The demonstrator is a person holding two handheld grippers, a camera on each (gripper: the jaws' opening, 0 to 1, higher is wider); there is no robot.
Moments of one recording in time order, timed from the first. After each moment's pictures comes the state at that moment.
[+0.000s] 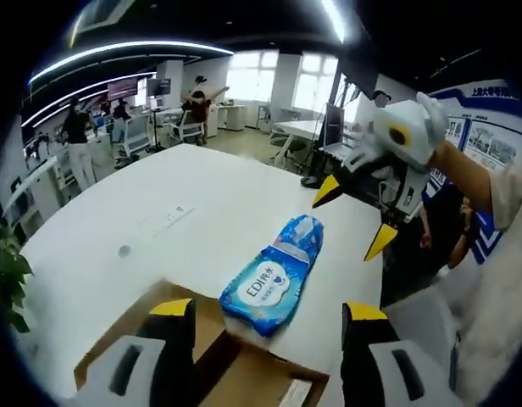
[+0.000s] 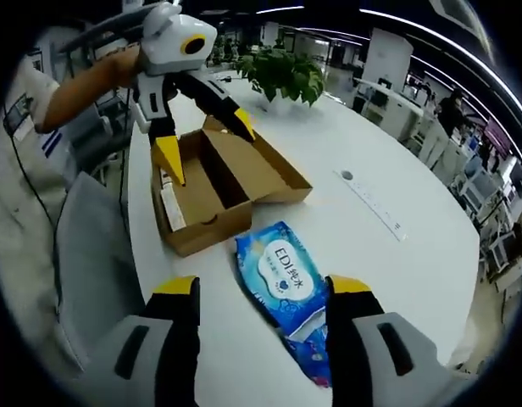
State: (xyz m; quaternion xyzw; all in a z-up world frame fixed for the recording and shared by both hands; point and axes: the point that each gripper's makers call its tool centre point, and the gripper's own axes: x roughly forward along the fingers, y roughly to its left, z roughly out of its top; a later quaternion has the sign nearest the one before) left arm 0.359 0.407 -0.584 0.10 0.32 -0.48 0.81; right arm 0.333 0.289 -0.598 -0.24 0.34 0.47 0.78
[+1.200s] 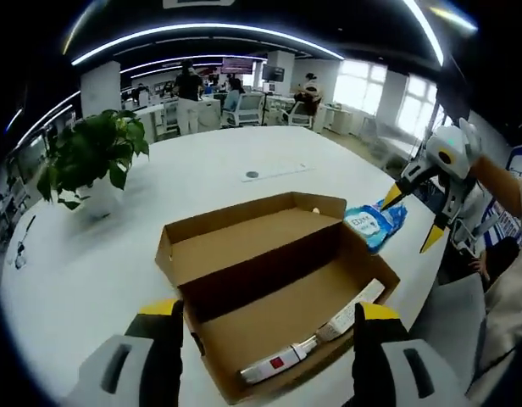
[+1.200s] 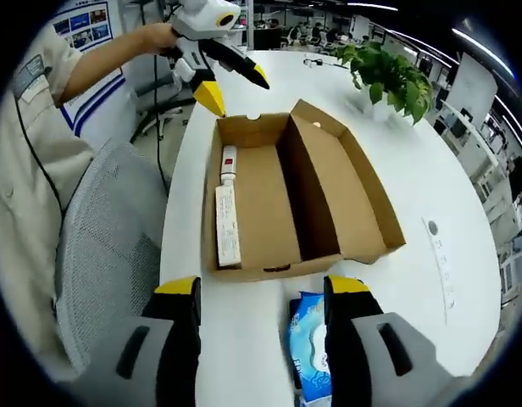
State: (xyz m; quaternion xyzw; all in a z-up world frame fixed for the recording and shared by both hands) left arm 0.316 0.632 -0.633 0.03 0.37 -0.25 0.89; right arm 0.306 0.408 -0.657 -0.33 0.35 0.61 0.63
